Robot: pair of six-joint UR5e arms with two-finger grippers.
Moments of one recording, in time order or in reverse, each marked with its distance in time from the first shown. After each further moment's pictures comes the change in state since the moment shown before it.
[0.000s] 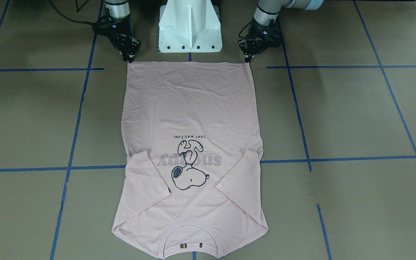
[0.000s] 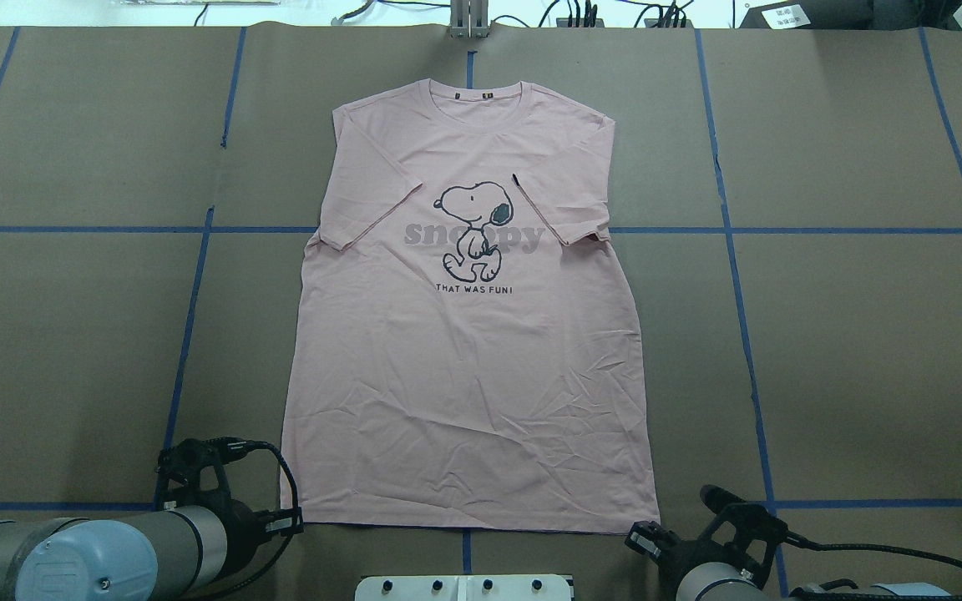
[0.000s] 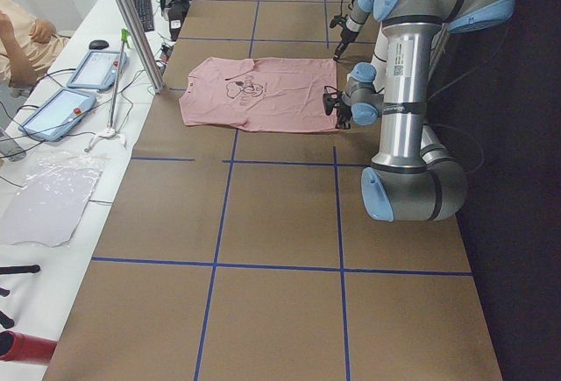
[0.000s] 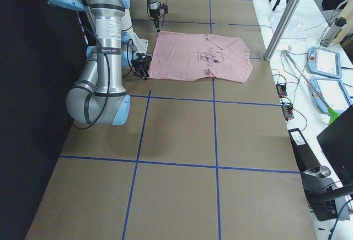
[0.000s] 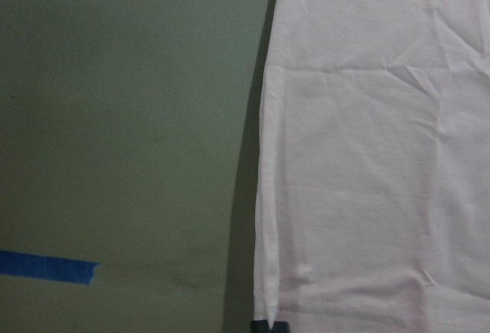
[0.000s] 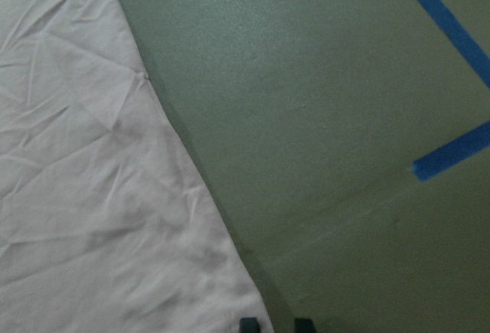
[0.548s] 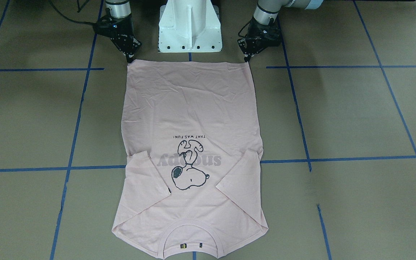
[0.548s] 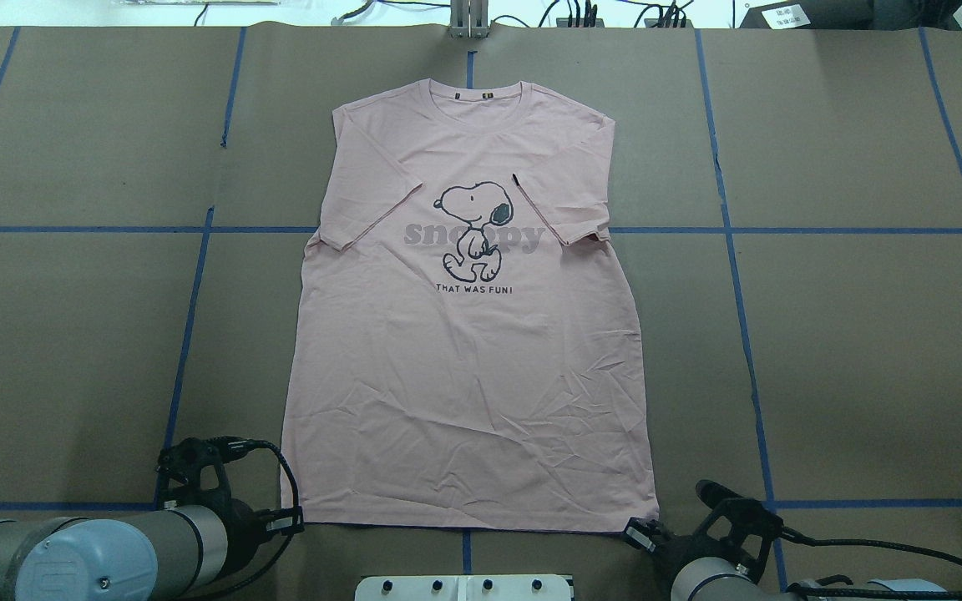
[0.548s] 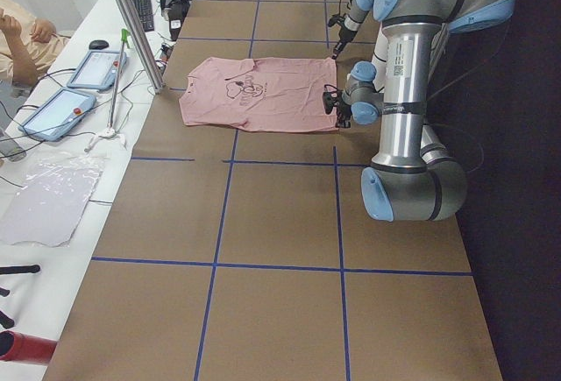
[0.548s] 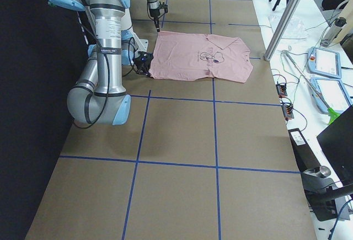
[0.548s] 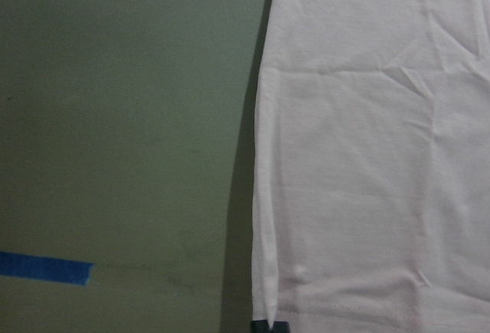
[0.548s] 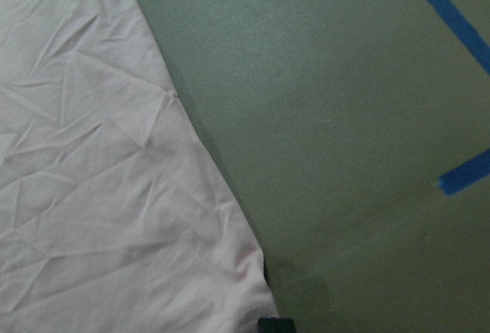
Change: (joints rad) left arm -0.002 0.000 -0.019 0.001 -0.001 0.000; right arm 0.033 0.008 0.028 0.000 0.008 -0.024
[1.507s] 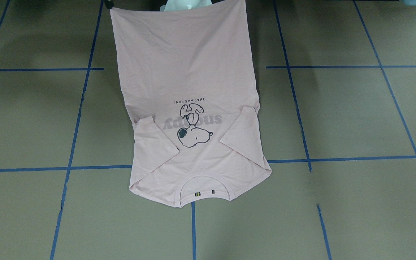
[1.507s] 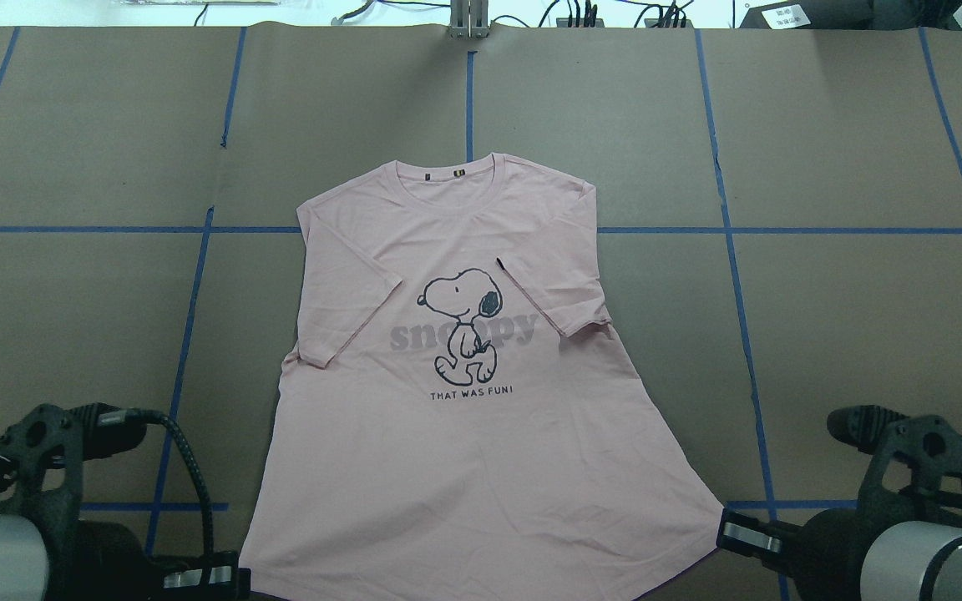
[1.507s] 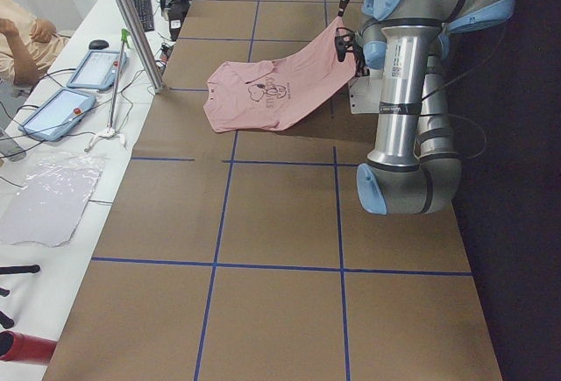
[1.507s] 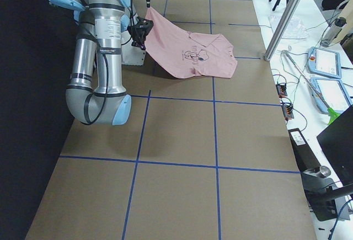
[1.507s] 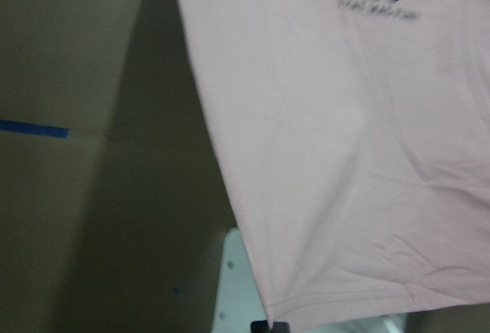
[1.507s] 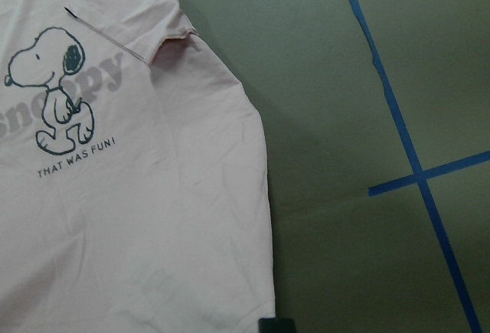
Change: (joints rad) left arm -0.083 -0.209 -0.573 0.627 -0.280 0.035; right arm 0.100 0.093 0.600 -0.563 0.245 -0.282
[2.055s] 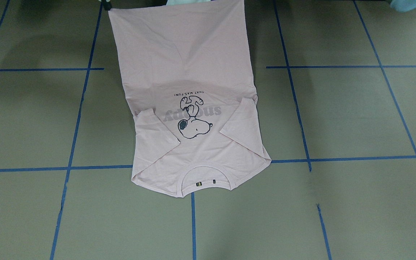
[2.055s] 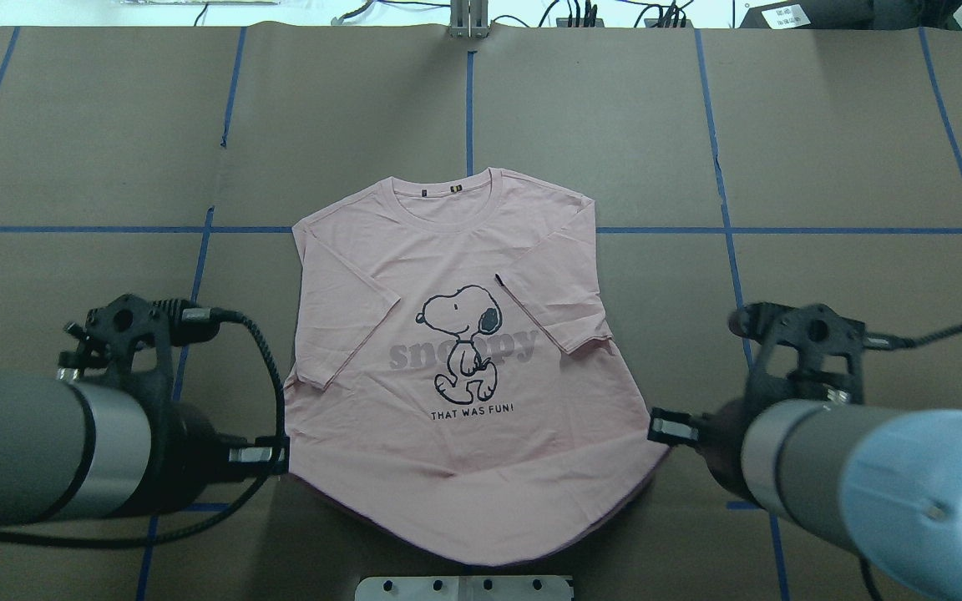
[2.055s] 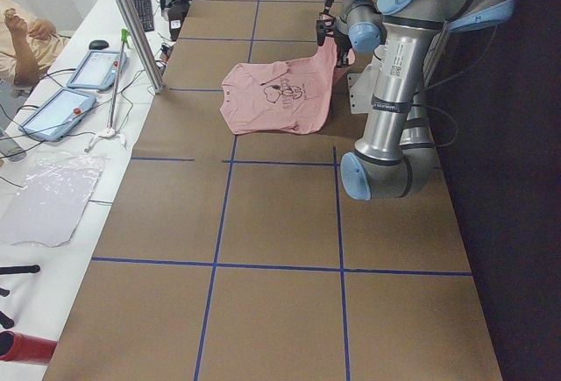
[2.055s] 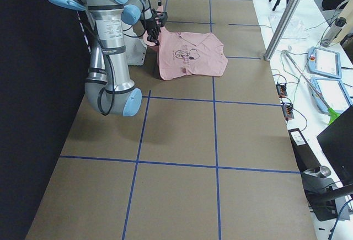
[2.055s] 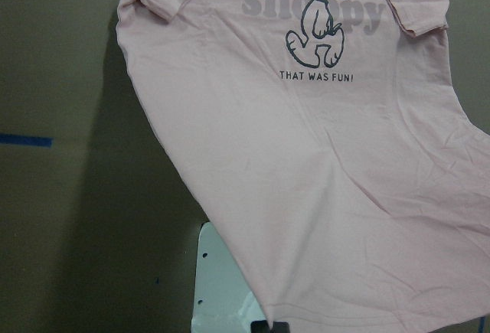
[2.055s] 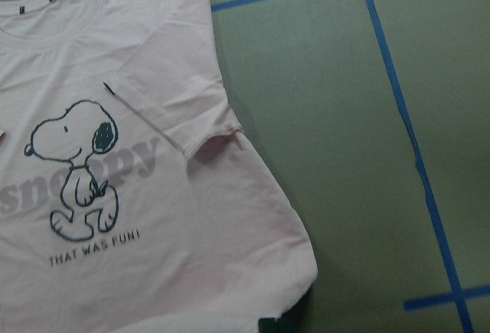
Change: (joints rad) left arm -0.212 -0.120 0.213 0.049 -0.025 0.261; right arm 0.243 0.241 -0.273 -0.049 0.033 -0.284
